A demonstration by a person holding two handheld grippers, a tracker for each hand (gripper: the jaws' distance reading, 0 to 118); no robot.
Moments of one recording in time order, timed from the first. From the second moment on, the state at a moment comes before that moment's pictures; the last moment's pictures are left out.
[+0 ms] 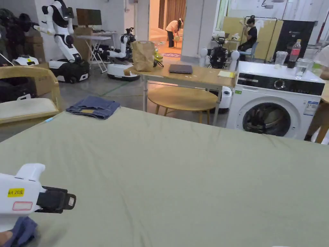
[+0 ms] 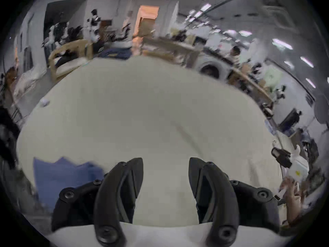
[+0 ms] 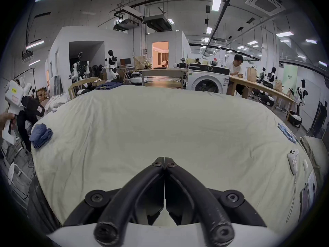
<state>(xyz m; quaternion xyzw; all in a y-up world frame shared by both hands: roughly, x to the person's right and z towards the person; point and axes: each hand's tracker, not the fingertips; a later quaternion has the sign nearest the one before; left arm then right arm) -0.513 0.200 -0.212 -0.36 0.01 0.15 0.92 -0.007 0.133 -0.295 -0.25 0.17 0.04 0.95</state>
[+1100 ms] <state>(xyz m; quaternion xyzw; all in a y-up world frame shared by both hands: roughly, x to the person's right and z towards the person) -0.234 0.174 -0.253 -0.07 0.07 0.02 0.99 0.024 0.181 -0.304 -0.11 0.07 0.00 0.99</state>
